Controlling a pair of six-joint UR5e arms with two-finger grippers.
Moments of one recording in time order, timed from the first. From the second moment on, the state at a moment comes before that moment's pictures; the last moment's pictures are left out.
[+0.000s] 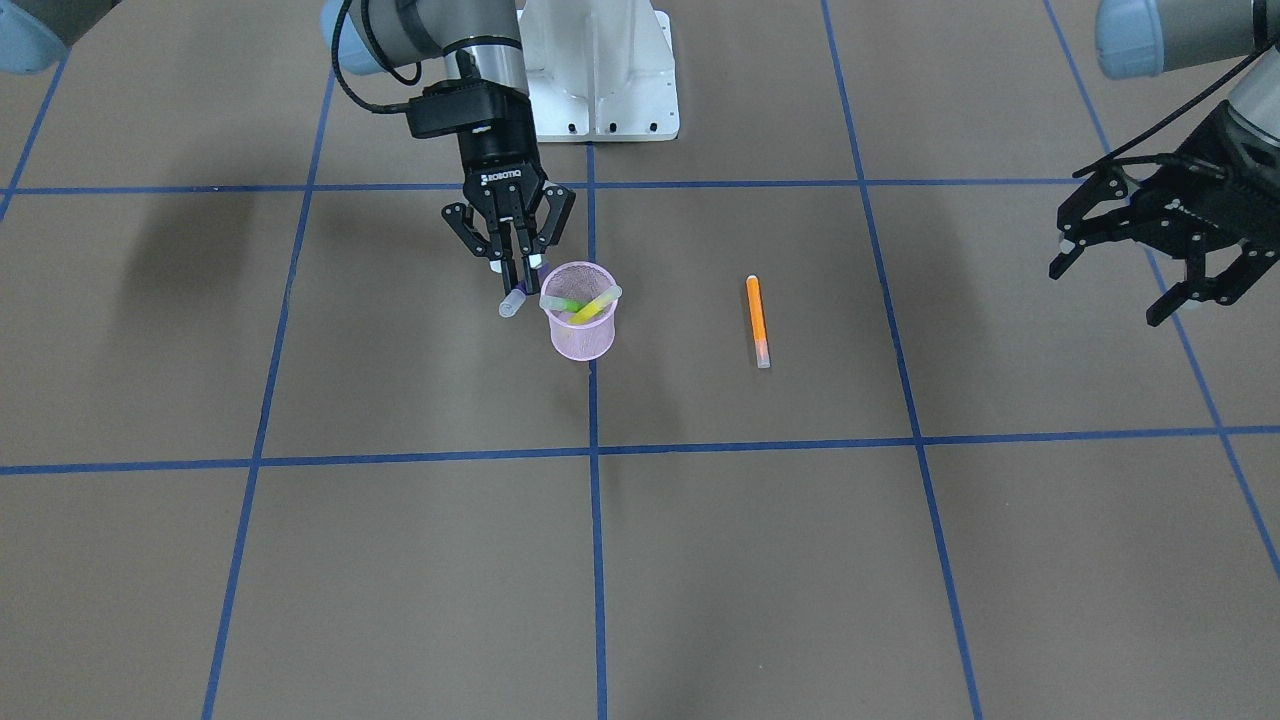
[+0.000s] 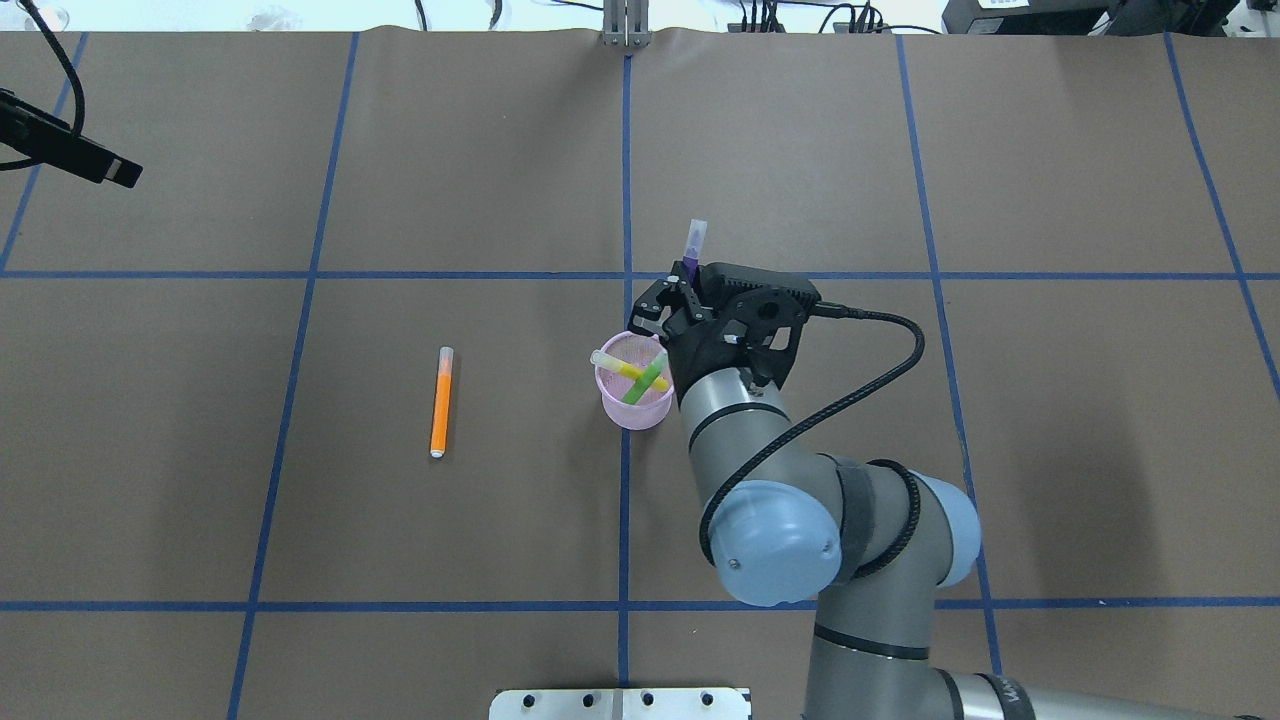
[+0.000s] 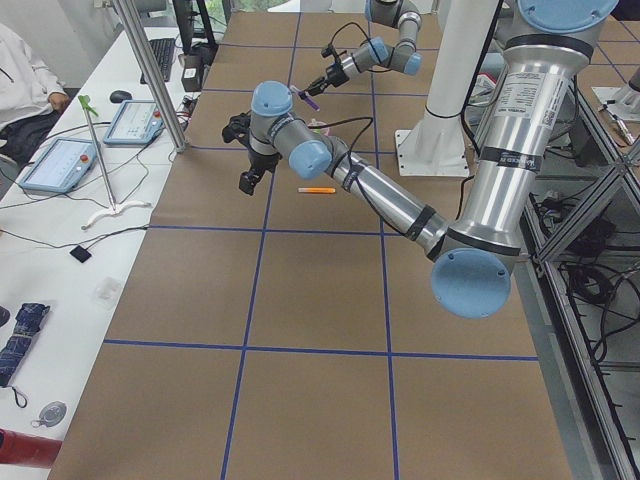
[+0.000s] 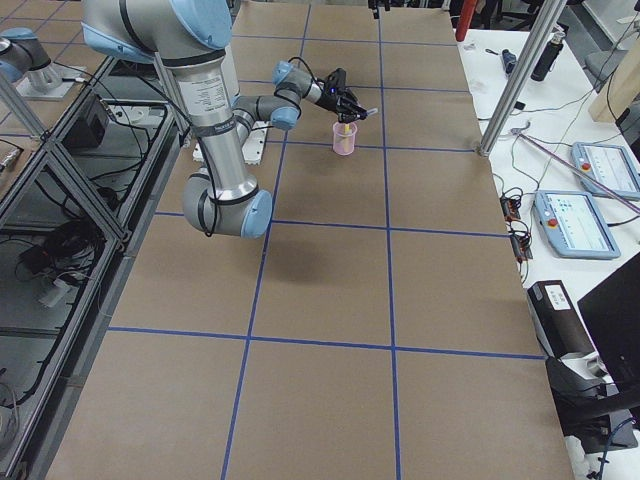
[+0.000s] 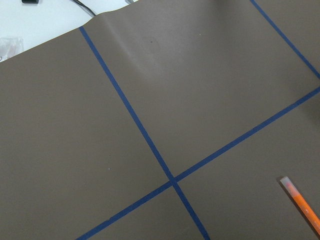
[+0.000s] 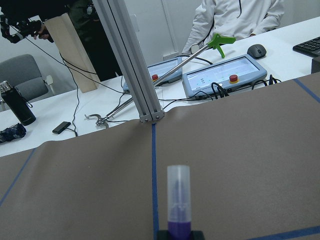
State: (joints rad) left arm -1.21 -1.79 -1.93 -1.77 -2.30 -0.26; right arm 0.25 -1.02 1.81 -1.22 0.74 1.45
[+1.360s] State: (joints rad) left arm -1.19 -1.80 -1.92 -1.77 -2.30 -0.26; right arm 0.24 -0.94 1.74 -1.29 0.78 1.40
